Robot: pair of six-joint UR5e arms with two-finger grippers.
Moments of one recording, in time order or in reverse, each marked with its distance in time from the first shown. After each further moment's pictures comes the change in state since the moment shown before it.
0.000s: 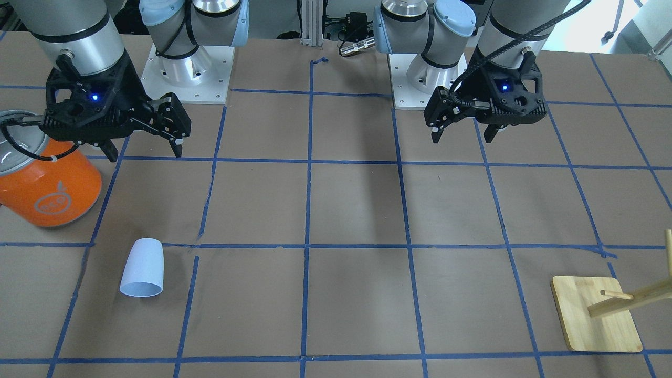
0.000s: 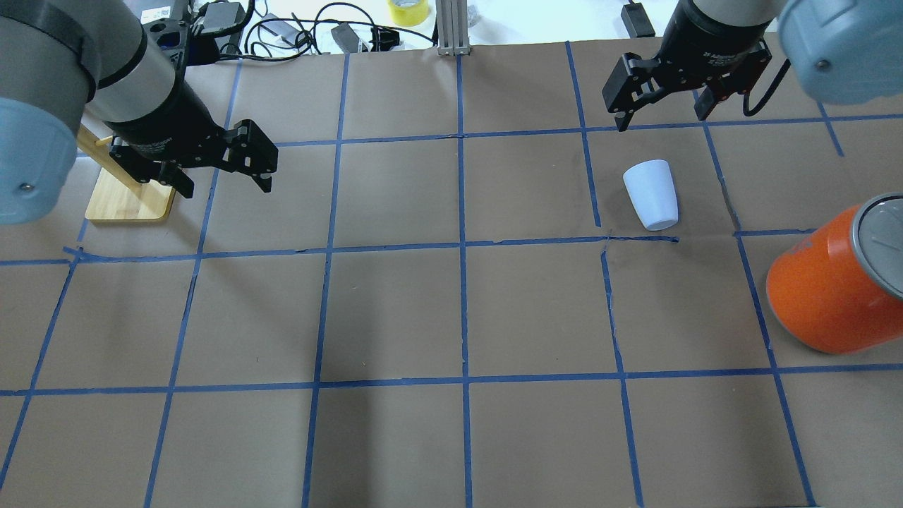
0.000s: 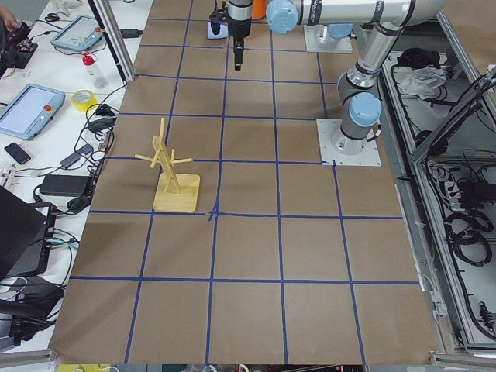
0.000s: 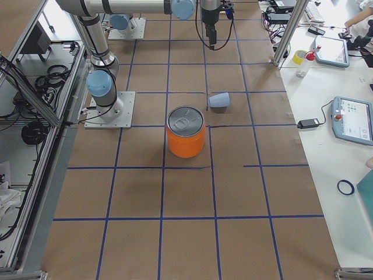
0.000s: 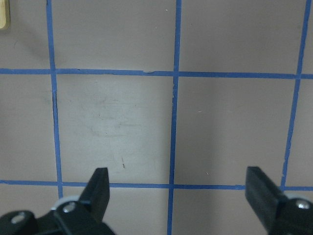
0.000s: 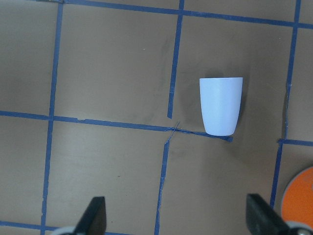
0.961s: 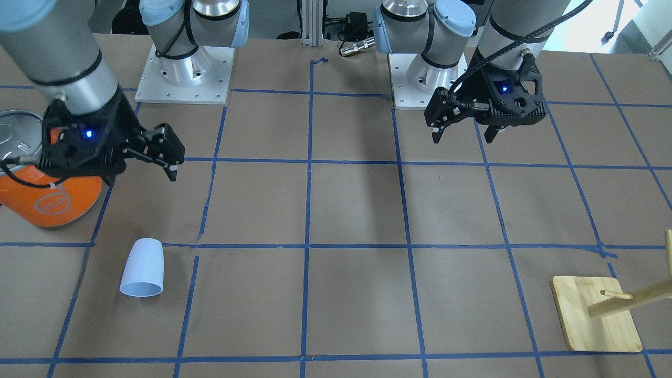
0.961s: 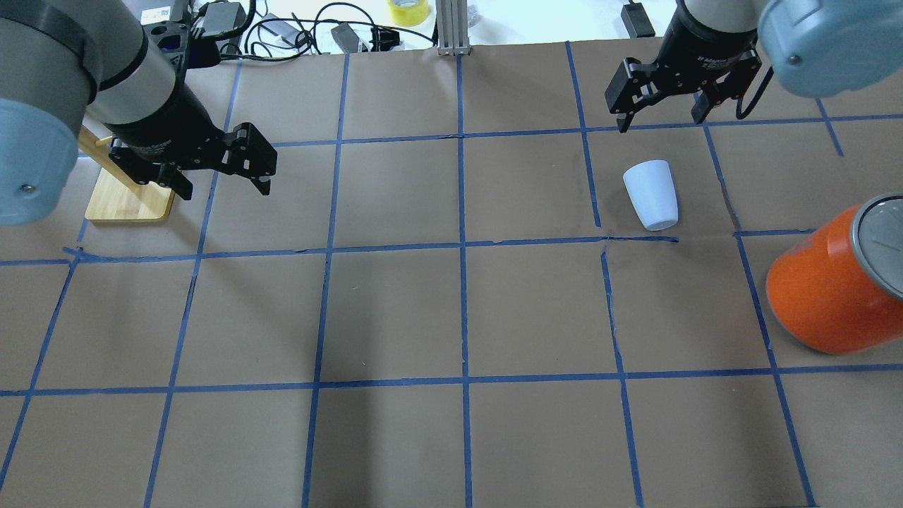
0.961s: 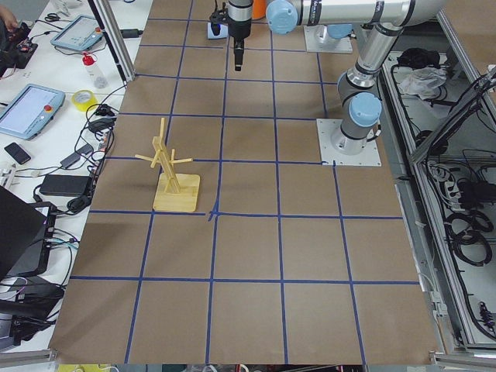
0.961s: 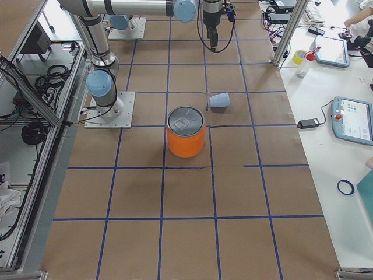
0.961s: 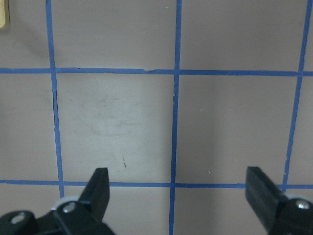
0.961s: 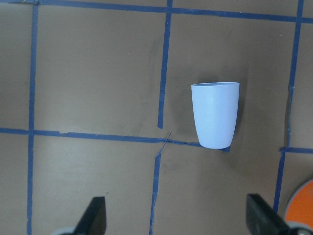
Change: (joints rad) left arm 0.001 -0.001 -0.003 -0.003 0.011 0.009; right arm -0.045 0.105 0.000 -0.065 0.005 -0.003
